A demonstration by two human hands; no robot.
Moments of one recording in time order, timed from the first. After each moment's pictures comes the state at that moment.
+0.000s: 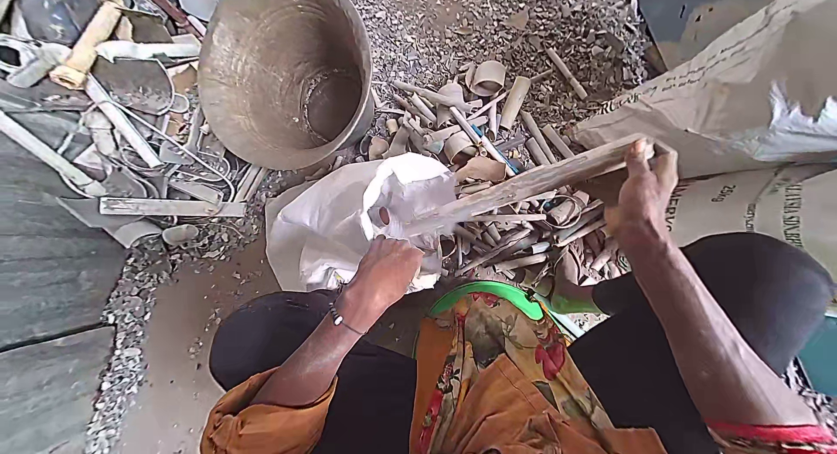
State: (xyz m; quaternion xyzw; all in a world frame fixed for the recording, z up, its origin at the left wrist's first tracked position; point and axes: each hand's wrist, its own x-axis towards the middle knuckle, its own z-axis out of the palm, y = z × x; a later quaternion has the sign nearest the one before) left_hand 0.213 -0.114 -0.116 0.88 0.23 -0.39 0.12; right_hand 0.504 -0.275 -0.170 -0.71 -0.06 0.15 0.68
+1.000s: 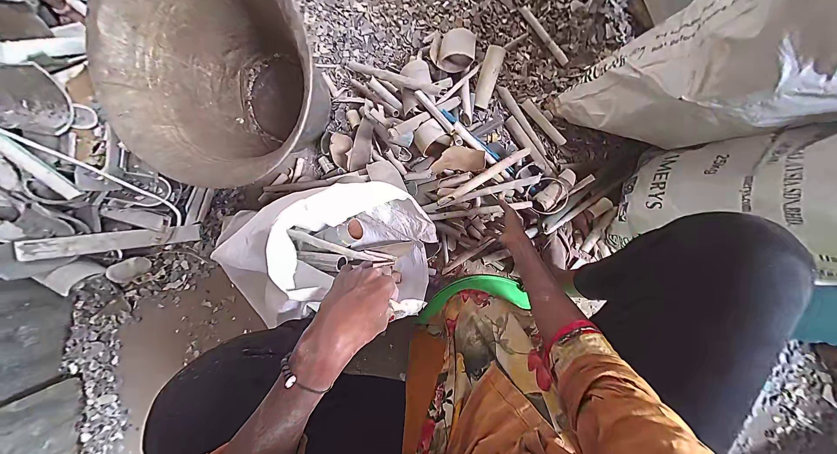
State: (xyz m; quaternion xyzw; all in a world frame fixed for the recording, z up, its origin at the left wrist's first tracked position) left_hand 0.228 -0.099 -0.139 0.85 0.20 -0.46 0.15; right_hand 0.468 -0.233 -0.412 -0.64 0.30 0.40 0.58
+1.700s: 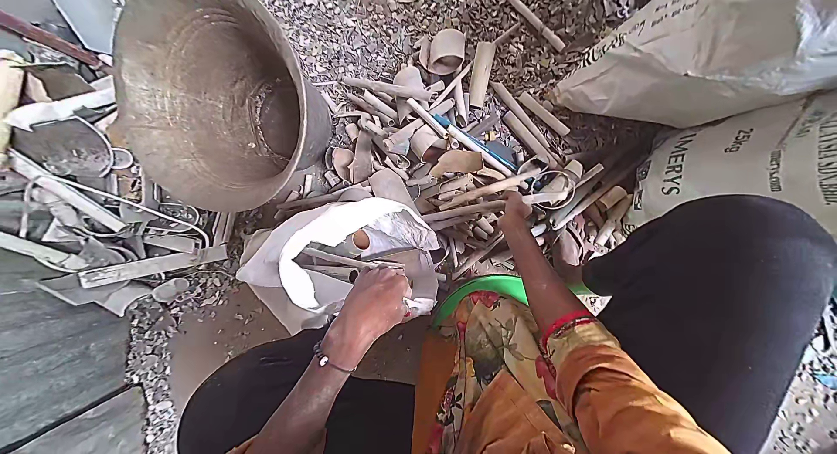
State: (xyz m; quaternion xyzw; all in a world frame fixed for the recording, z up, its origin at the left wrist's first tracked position) left_hand 0.253 -0.101 -0.163 0.83 0.19 -0.51 0.14; right_hand 0.479 -0.194 -0.384 -0.65 0.39 0.24 0.61
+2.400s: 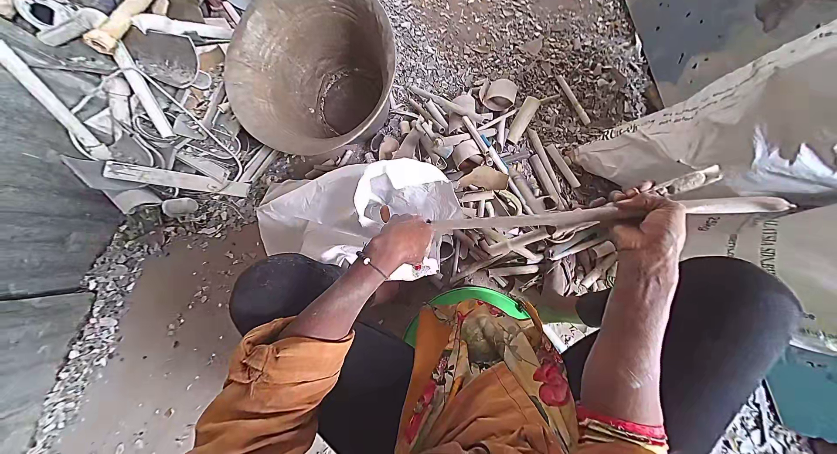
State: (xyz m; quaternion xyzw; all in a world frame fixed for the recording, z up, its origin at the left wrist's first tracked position) left_hand 0.235 -0.094 -0.141 0.88 0.22 -0.40 0.15; right_hand 0.483 -0.287 -0.147 -0.50 0.11 0.18 0.84
